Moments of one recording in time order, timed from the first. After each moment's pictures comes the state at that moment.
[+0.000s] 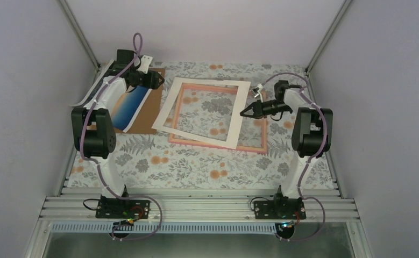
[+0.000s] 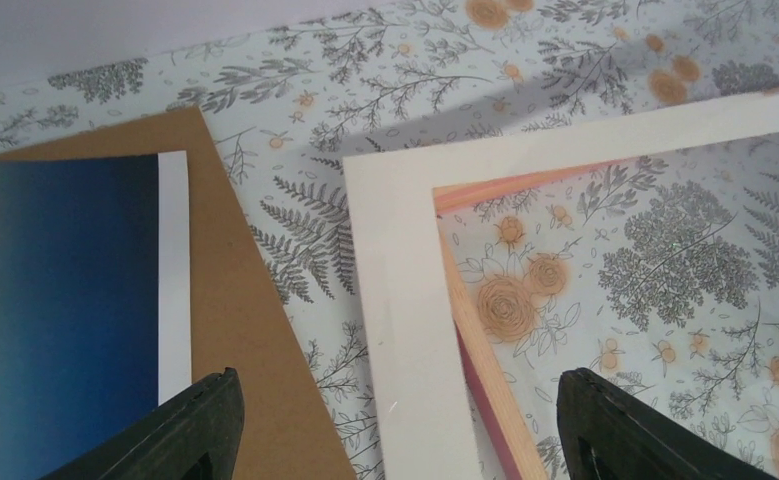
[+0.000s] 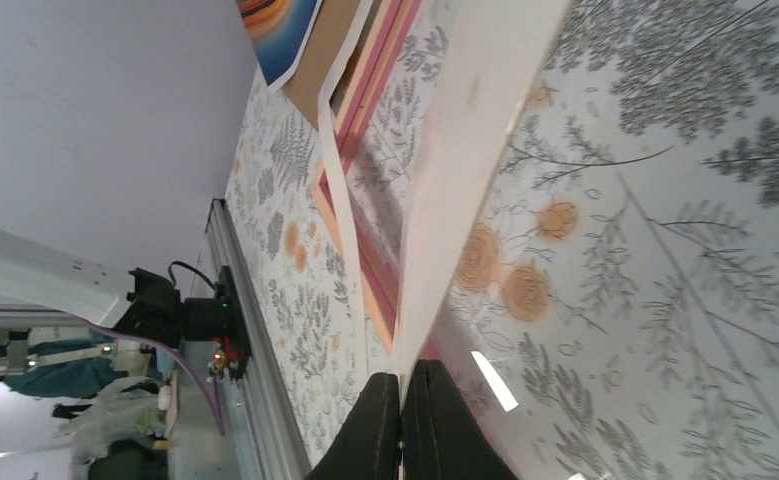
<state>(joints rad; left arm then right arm) -0.04 1.93 1.63 -0.51 0.47 0.15 -0.02 1.99 1.45 -1.03 -1.11 -0.42</state>
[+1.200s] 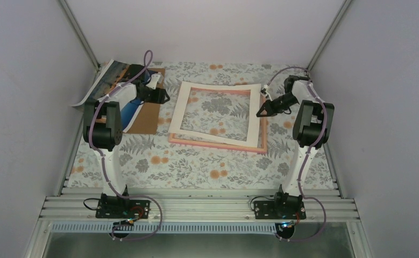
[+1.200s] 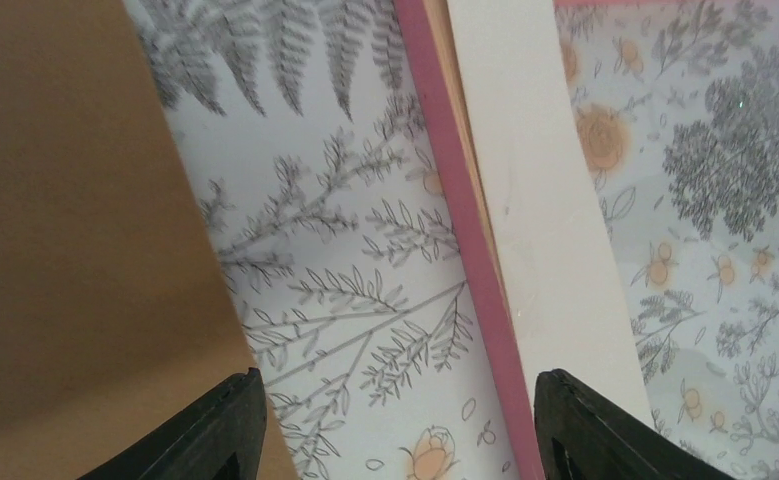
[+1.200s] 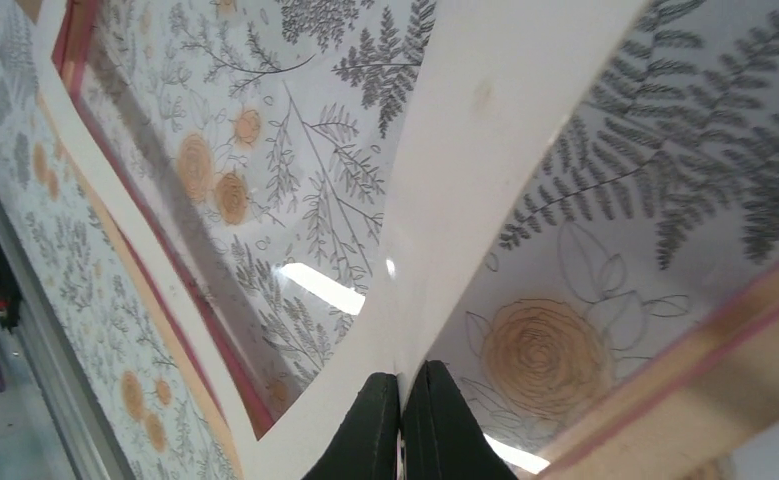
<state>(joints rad) -0.07 2.07 1.56 -0.53 0.46 0.05 -0.14 2.19 1.73 -1.24 -0.72 -0.66</state>
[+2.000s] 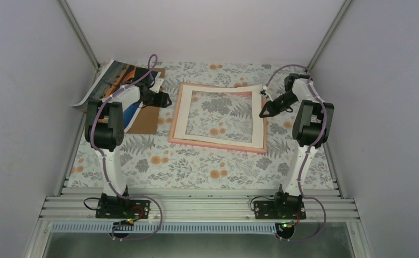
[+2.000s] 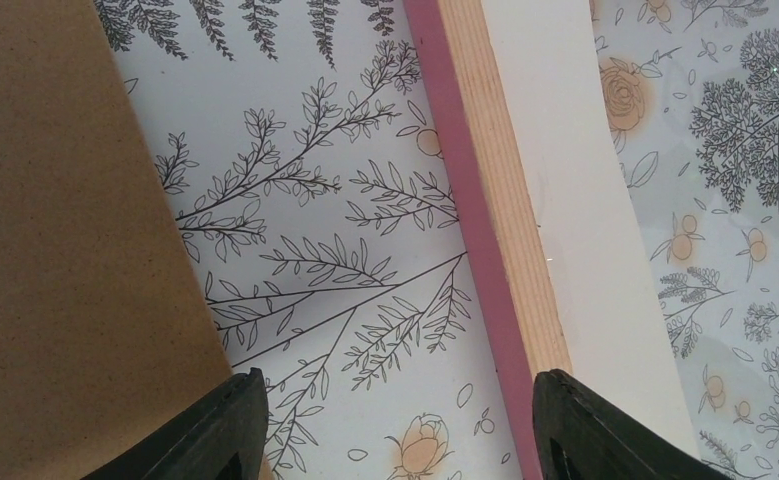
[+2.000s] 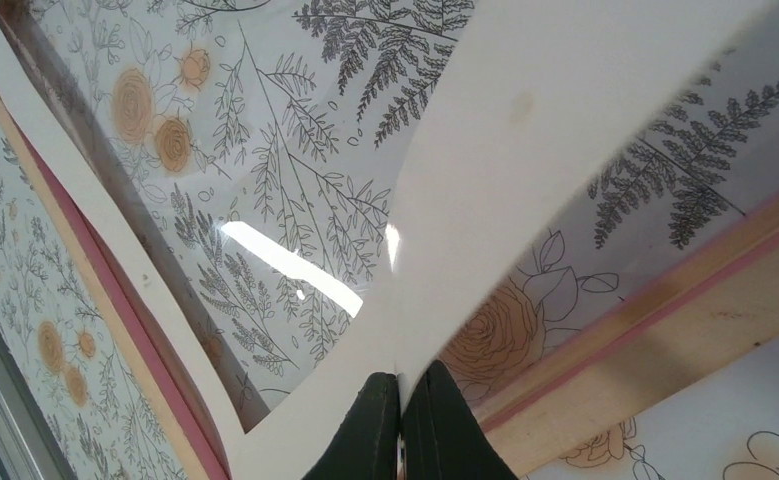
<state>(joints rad) -0.11 2.07 1.51 -0.52 0.42 0.04 -0.14 2.20 1.79 -1.28 -0.60 -0.78</state>
